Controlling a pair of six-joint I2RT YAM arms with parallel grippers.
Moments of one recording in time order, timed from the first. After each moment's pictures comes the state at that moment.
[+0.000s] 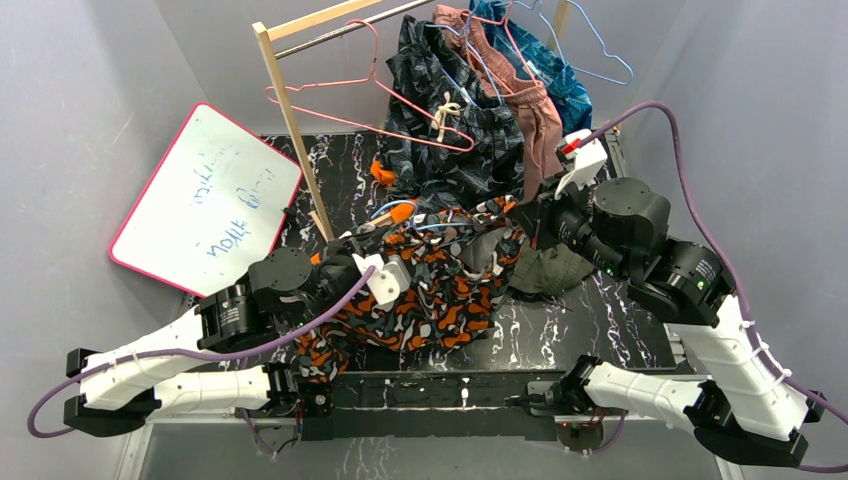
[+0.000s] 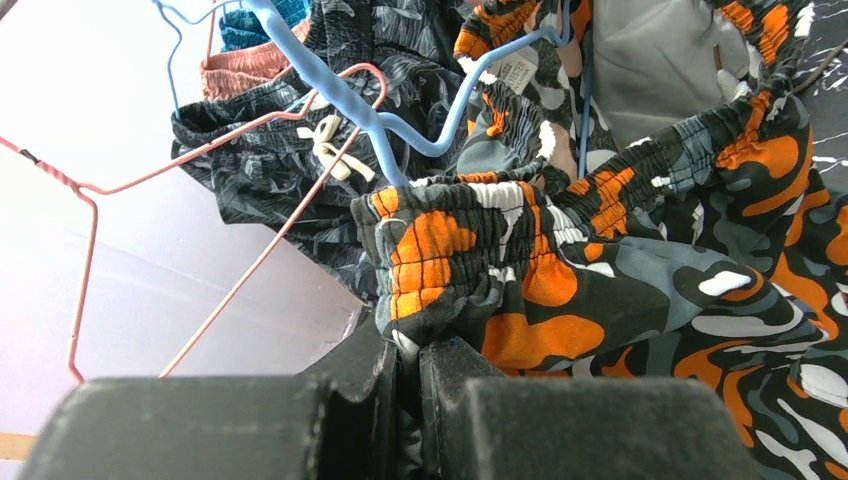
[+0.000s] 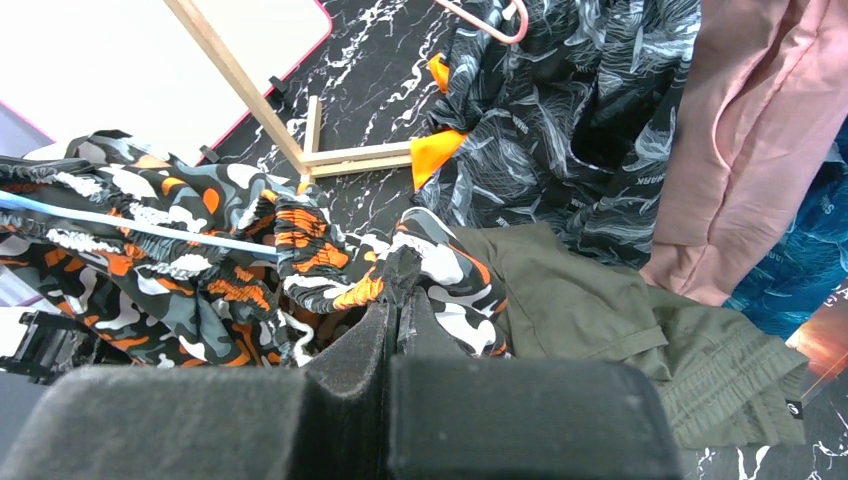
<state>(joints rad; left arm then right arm) -1.24 0.84 1.12 -0.38 -0.41 0.77 0.88 0.95 1.55 -0.89 0.24 0.26</state>
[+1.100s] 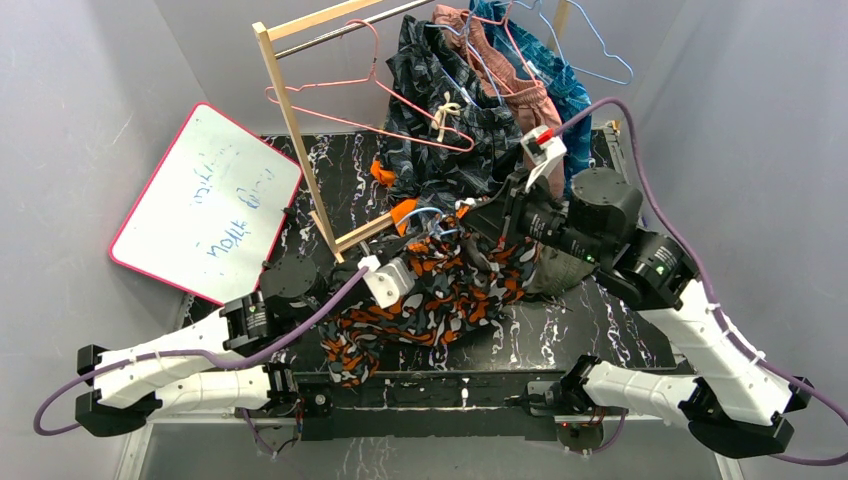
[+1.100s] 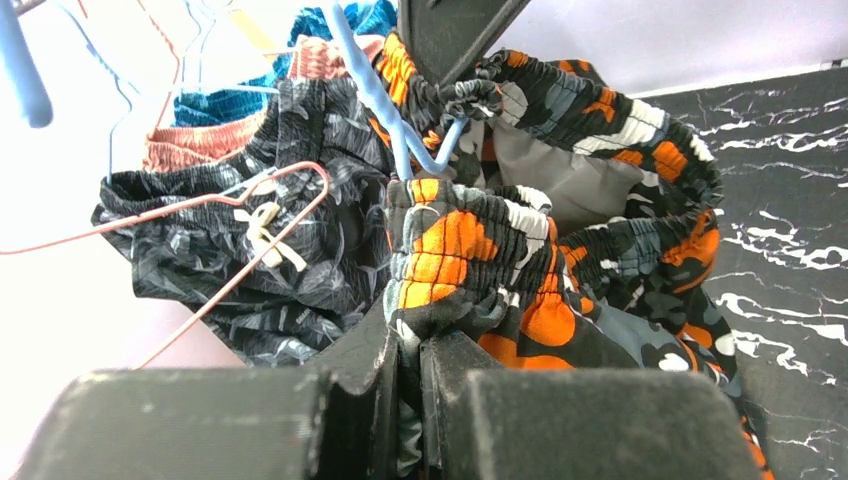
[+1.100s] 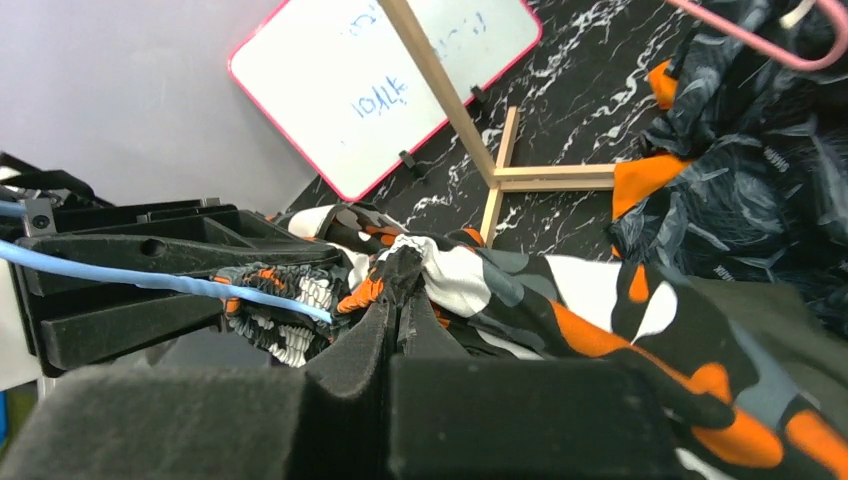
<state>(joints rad) -1.24 0.85 0.98 -0.05 -0.22 0.62 0.87 0.99 1.48 -0.64 -0.09 0.46</state>
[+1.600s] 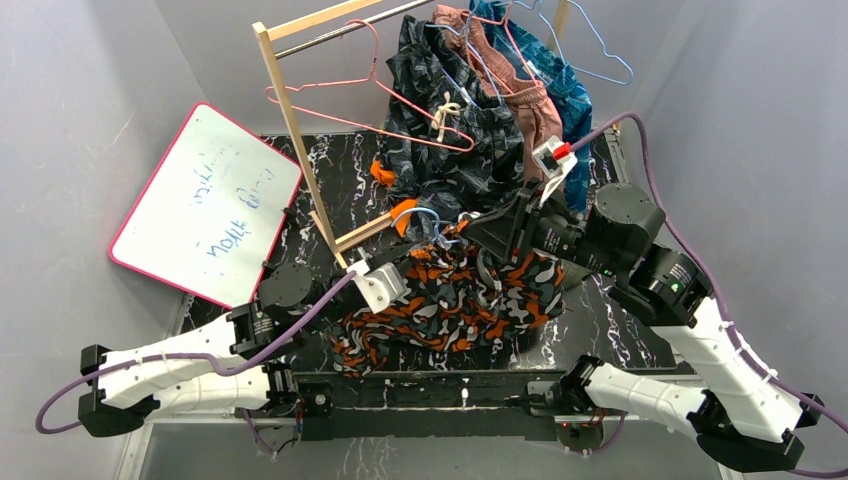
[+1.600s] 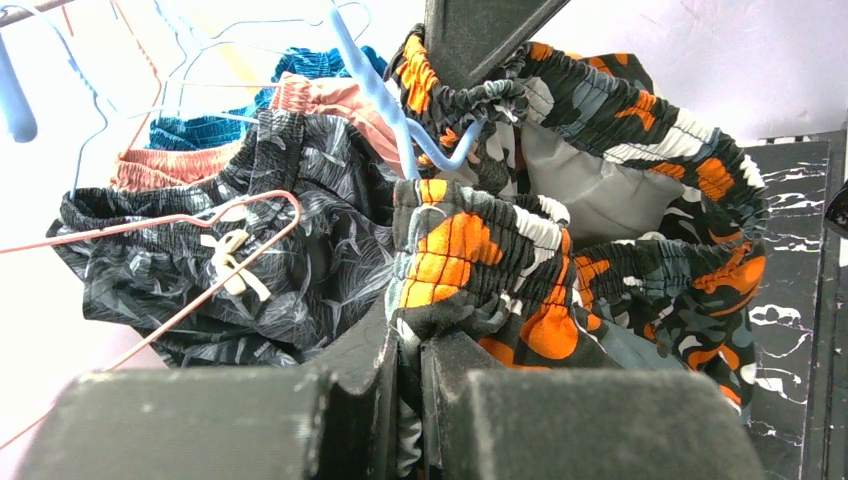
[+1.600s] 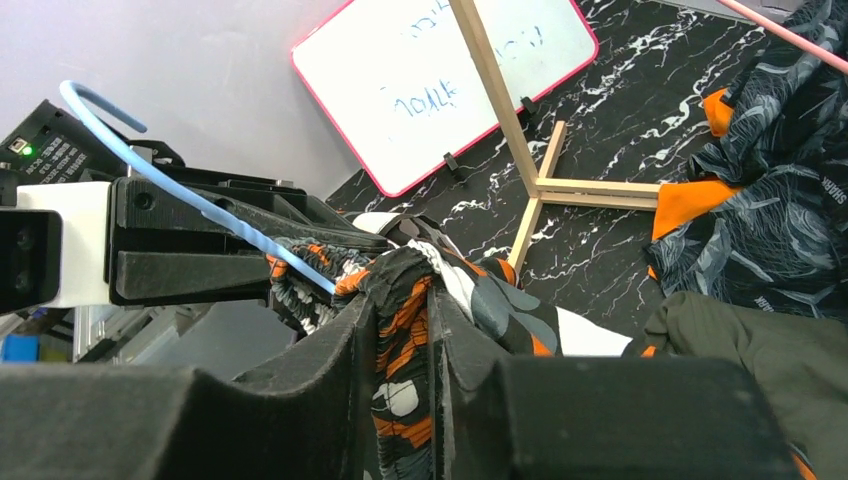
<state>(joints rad) -1.25 0.83 0.89 0.10 -0.20 0.55 0.86 0.91 1.38 -0.57 -0.22 0.44</state>
